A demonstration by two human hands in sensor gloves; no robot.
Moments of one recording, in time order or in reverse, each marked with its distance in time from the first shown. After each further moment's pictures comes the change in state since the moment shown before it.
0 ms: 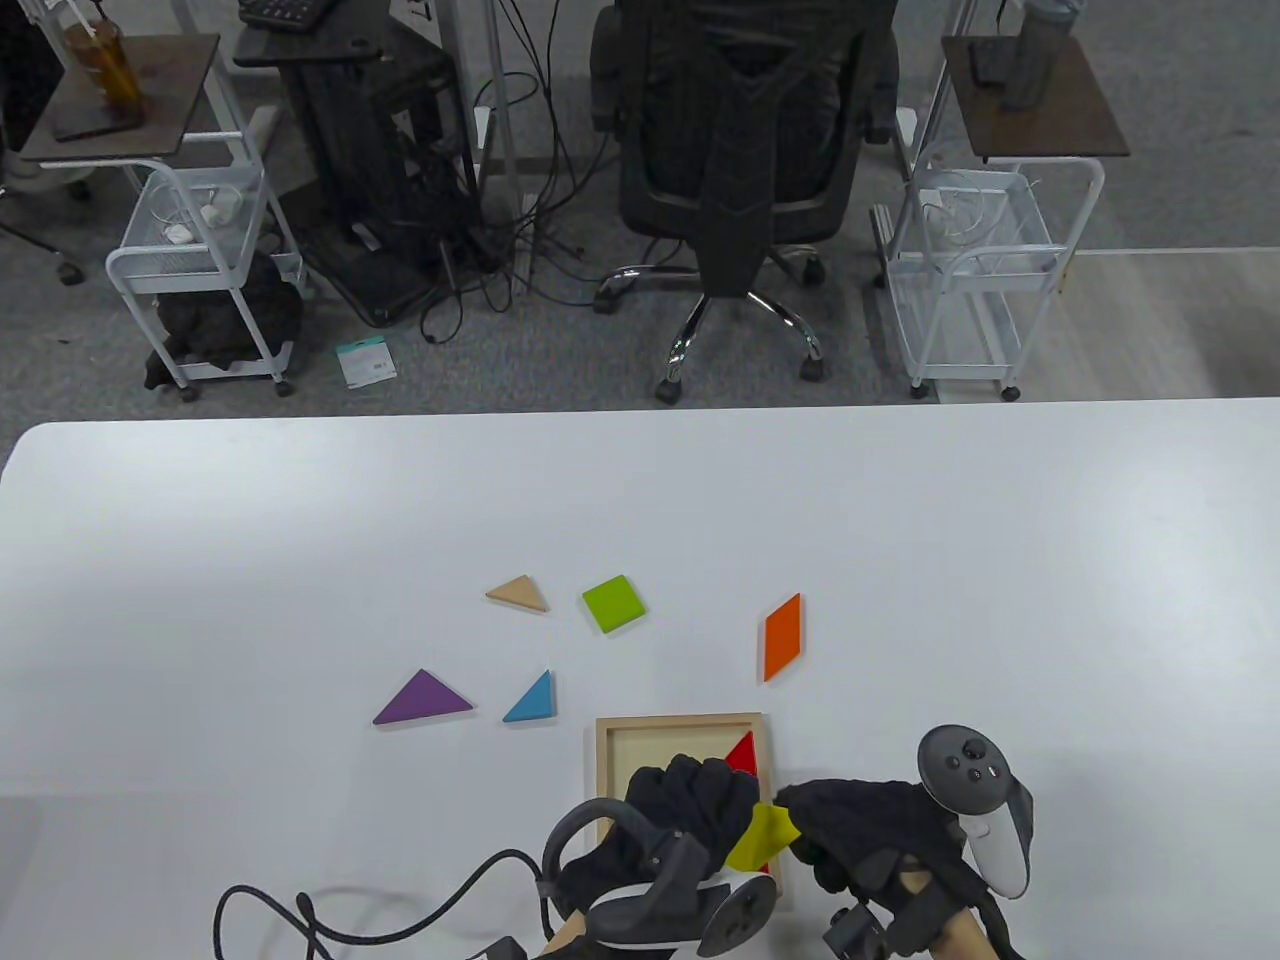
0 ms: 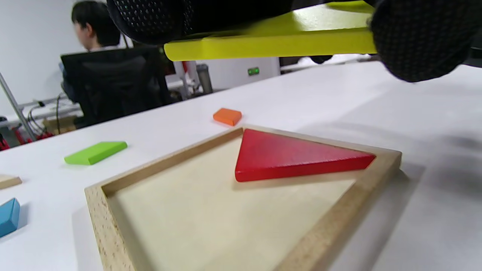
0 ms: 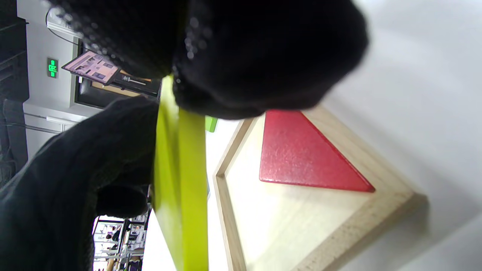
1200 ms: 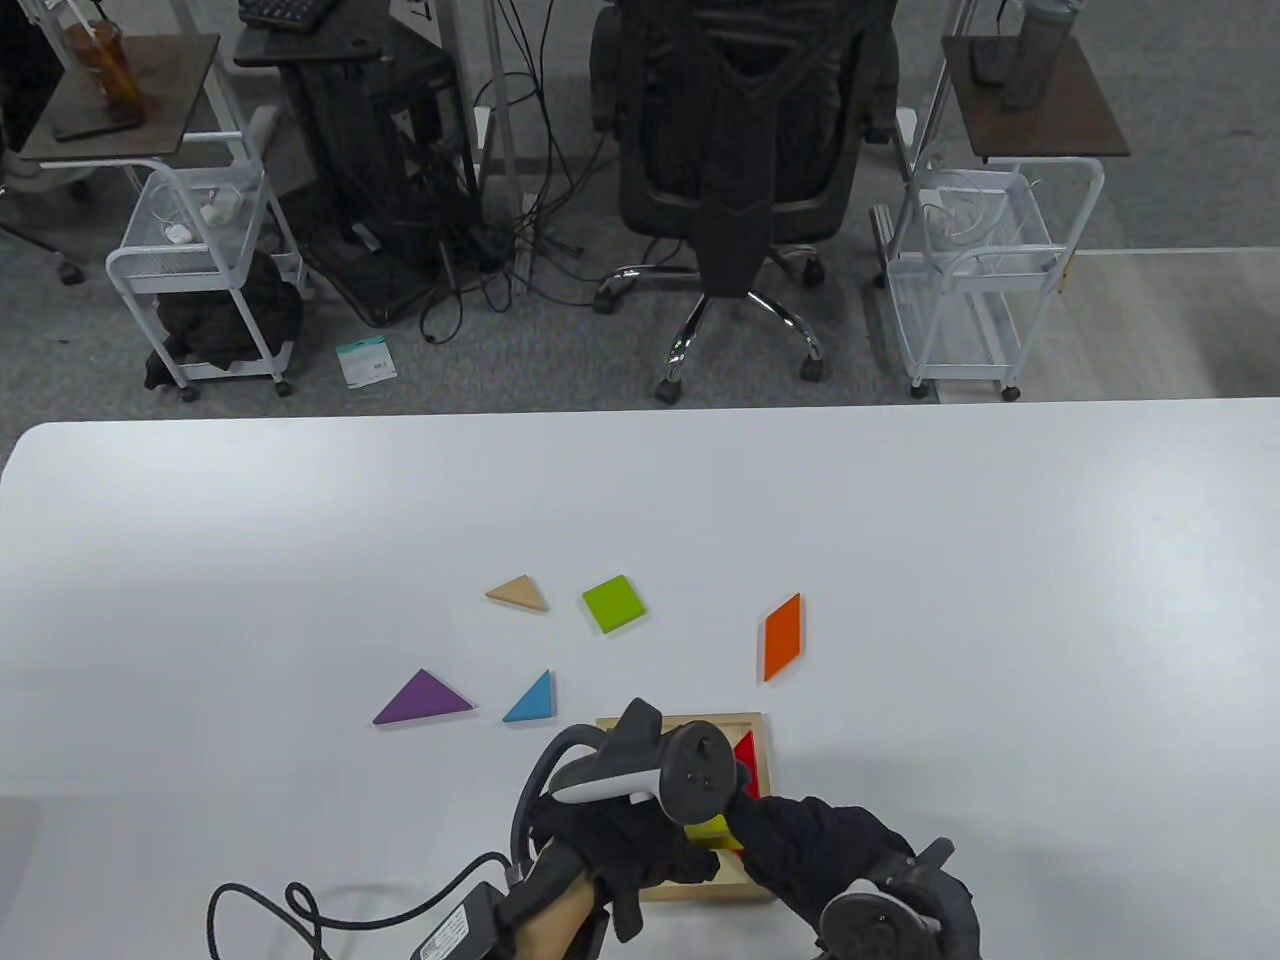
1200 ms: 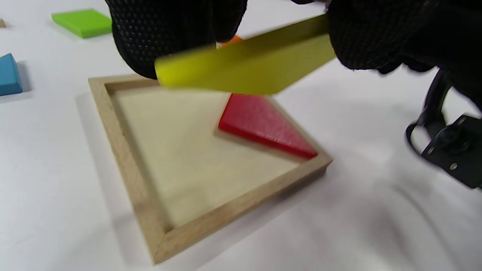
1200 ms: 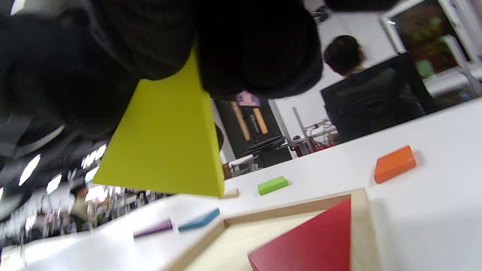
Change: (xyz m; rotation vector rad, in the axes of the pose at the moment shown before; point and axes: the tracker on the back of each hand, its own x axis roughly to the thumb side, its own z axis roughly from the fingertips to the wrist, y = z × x) left_hand -0.062 0.022 -0.009 -0.310 -0.018 0.483; right_hand 0.050 0.042 0.055 -0.368 -0.657 0.656
